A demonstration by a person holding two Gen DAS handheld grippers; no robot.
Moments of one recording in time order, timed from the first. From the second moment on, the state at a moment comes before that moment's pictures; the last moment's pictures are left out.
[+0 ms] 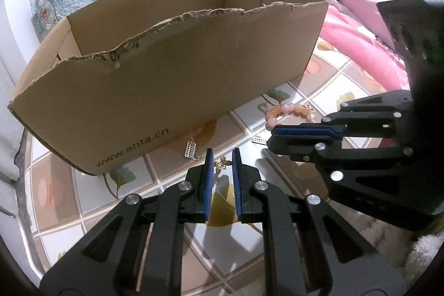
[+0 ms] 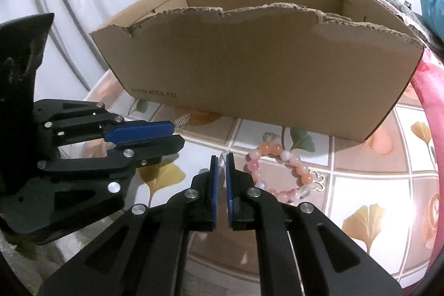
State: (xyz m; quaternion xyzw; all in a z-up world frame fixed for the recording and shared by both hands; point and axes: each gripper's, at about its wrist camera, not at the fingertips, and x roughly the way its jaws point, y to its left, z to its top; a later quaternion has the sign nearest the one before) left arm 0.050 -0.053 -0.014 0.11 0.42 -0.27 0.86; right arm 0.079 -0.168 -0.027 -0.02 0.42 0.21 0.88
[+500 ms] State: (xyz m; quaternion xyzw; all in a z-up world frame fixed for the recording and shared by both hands) left arm 0.056 -0.046 -0.020 0.09 0.42 -0.28 0.86; right arm 0.100 -0.150 -0.032 -0.10 0.43 0.21 0.87
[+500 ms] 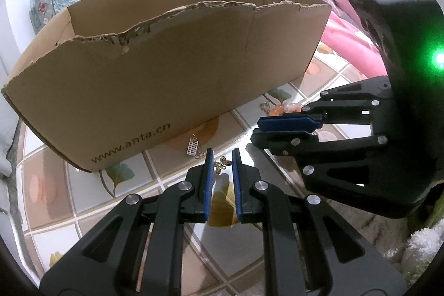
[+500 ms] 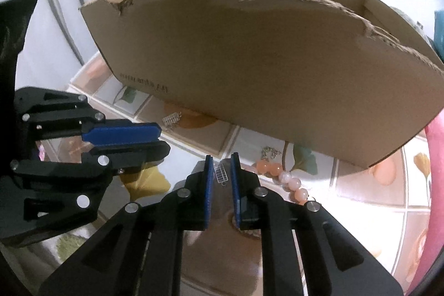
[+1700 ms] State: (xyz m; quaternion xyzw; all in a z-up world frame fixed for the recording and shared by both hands) left arm 0.007 -0.030 0.023 0.09 0.35 -0.27 0.89; right arm 0.078 -0.158 -0.024 -0.04 0.42 0.21 0.88
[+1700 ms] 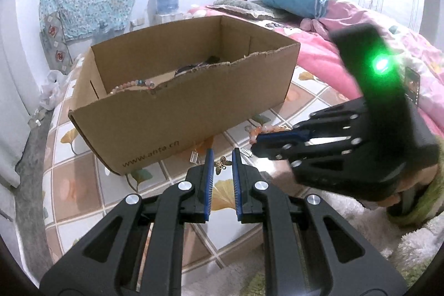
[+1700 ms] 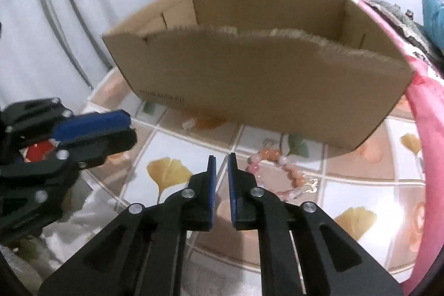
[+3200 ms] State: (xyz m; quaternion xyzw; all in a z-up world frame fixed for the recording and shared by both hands) left arm 0.056 -0.031 0.118 0.07 0.27 -0.33 0.90; right arm 0.093 -0.190 0.097 0.04 0.27 0.21 0.94
